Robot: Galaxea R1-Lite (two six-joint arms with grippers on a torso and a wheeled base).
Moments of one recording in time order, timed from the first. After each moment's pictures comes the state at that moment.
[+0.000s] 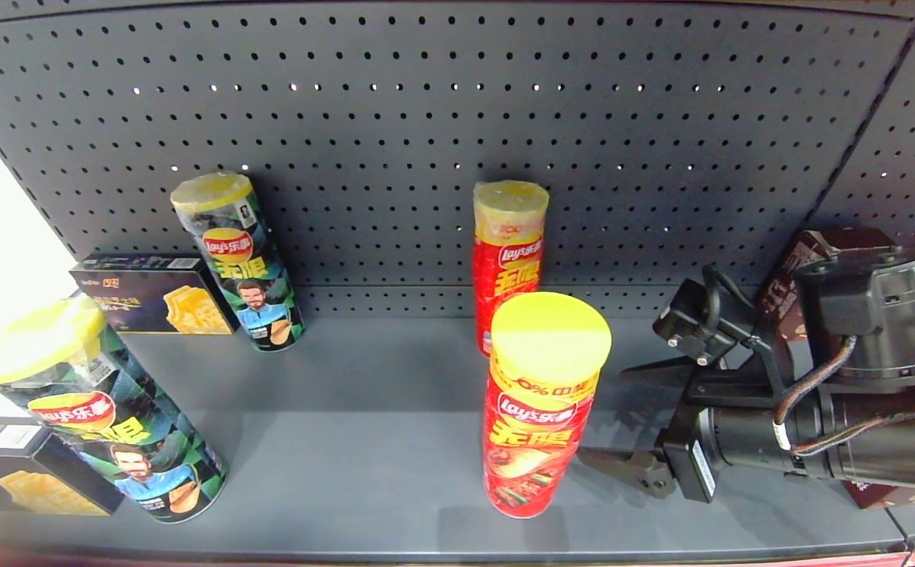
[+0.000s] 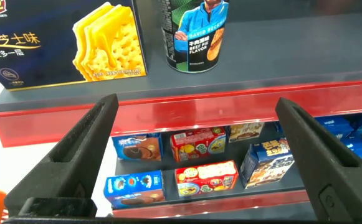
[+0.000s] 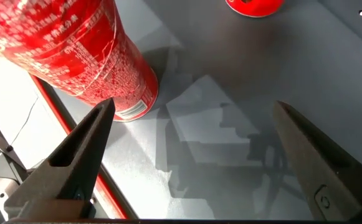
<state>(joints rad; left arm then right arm) 0.00 0.00 0.00 0.00 -0.09 0.03 0.66 1.49 -0.82 -0.18 0.15 -0.23</state>
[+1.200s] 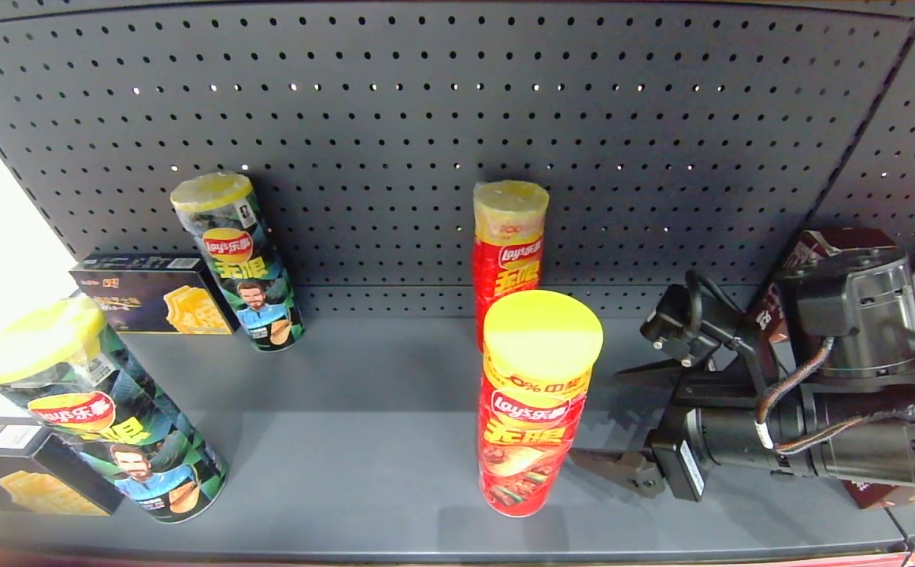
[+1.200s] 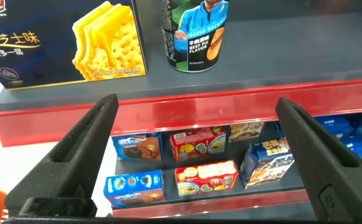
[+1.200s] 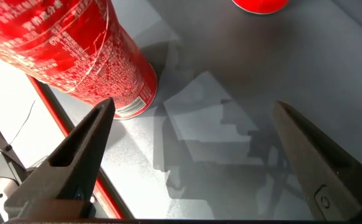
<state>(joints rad) 0.00 0.00 0.00 0.01 -0.09 0.03 0.66 1.51 -0.83 -0.18 0.15 -0.23</state>
